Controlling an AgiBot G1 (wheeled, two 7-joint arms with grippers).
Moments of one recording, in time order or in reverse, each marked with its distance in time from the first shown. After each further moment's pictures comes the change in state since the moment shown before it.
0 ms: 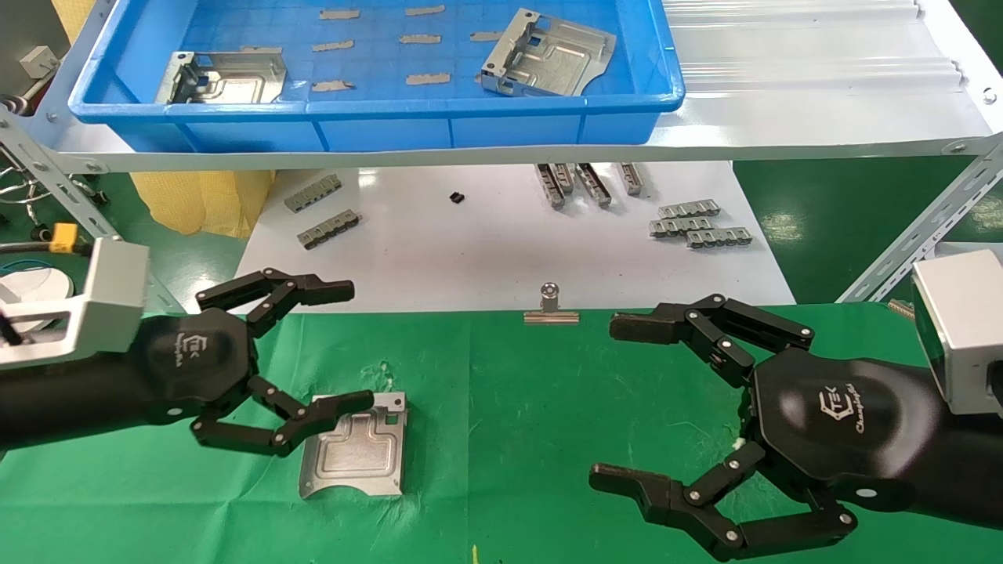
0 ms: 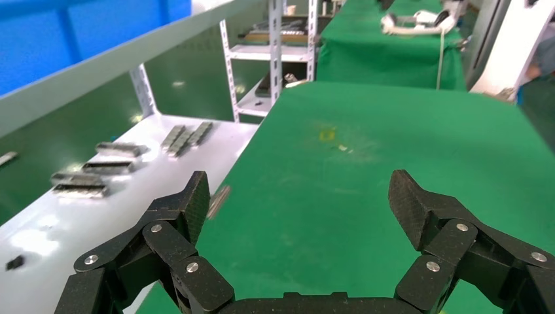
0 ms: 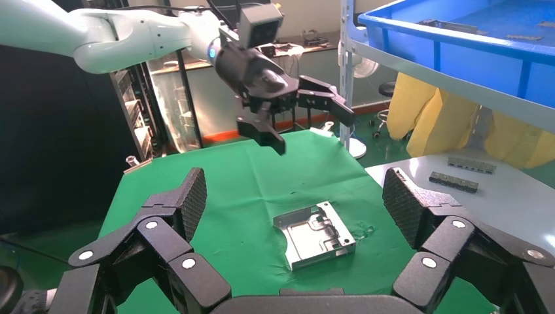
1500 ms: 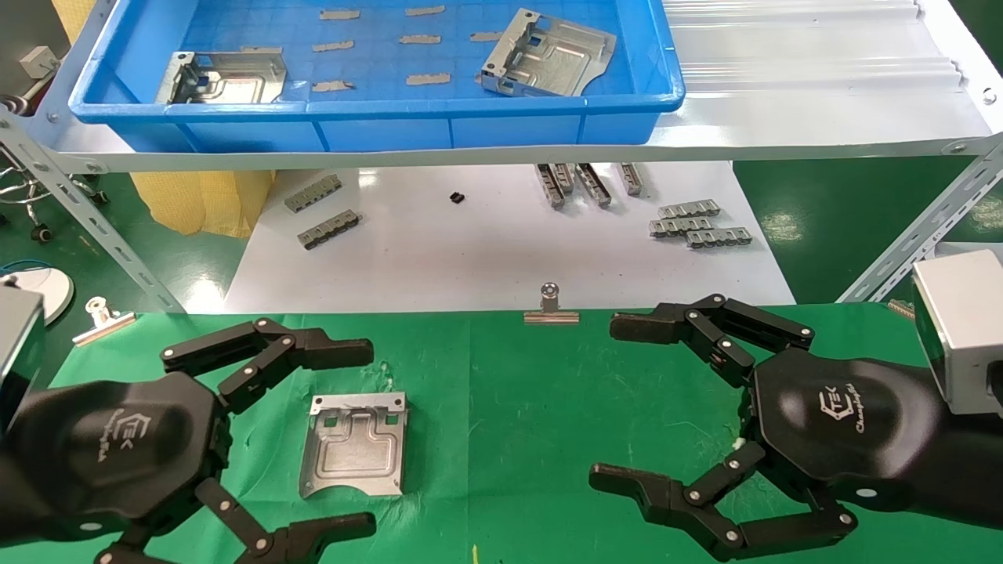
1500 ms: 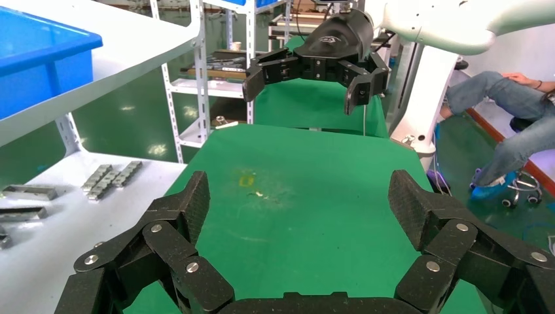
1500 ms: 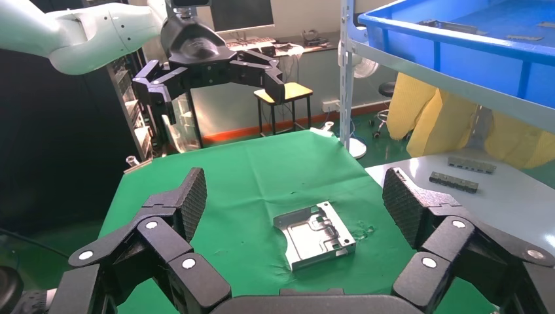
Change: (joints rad) left arm 0.215 -0.121 -0.150 -0.436 -0.147 -0.037 -0.265; right arm 0.000 0.000 0.000 0.000 0.000 0.000 0.000
